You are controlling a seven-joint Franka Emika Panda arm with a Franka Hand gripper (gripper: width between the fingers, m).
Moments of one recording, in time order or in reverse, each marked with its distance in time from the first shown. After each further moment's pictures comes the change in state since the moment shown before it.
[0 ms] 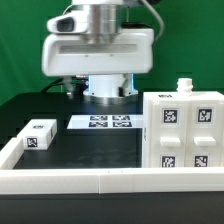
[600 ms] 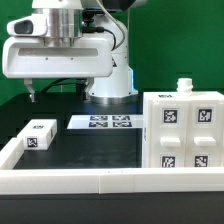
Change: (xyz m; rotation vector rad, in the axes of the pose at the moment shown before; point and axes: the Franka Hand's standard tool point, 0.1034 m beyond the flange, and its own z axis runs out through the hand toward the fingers) arm -0.016 0.047 0.009 -0.023 0.006 -0.004
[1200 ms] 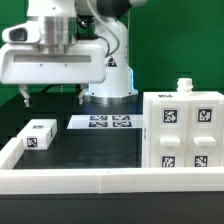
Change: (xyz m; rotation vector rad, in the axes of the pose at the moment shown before) arm -0.030 0.022 0.027 -0.006 -0.019 0.052
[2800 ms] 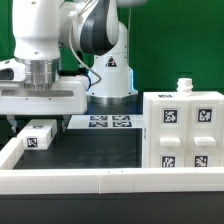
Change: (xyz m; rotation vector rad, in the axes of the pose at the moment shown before) arm -0.030 0.020 0.059 -0.024 -0.072 -0.024
